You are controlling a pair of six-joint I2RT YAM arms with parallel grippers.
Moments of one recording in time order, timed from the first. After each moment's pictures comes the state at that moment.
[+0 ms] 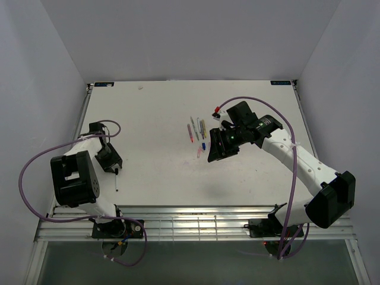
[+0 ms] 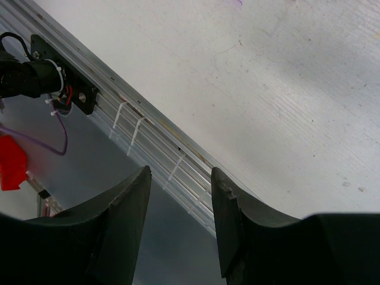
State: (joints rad) left arm 0.22 1.58 0.89 -0.69 -0.01 -0.41; right arm 0.63 1.38 1.29 -0.92 -0.46 0.30
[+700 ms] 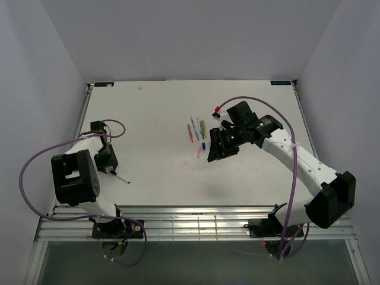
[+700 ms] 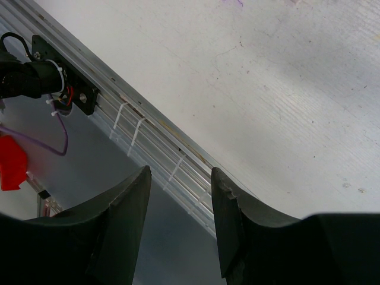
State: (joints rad) left arm 0.20 1.61 0.92 -0.71 -0.17 -0.18; right arm 0.63 1.38 1.29 -0.92 -0.46 0.30
